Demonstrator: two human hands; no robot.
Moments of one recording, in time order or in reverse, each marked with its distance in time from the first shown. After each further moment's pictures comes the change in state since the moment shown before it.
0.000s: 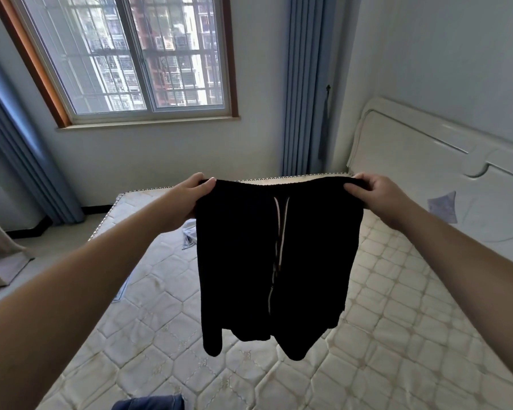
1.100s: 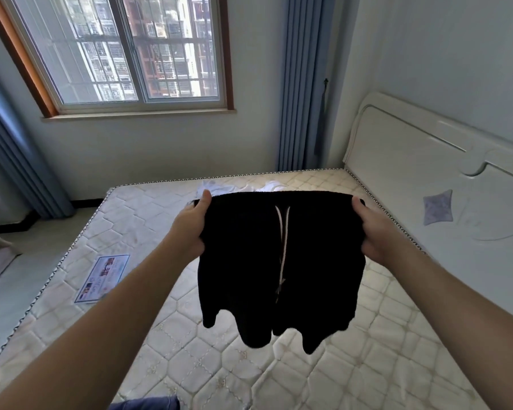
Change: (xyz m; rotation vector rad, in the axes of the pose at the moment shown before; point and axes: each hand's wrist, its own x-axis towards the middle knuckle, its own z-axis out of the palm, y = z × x) left_hand 0.002 -0.043 0.042 -0.548 0.300 -0.164; right_hand -0.024 0.025 0.048 0.727 0.082 0.422
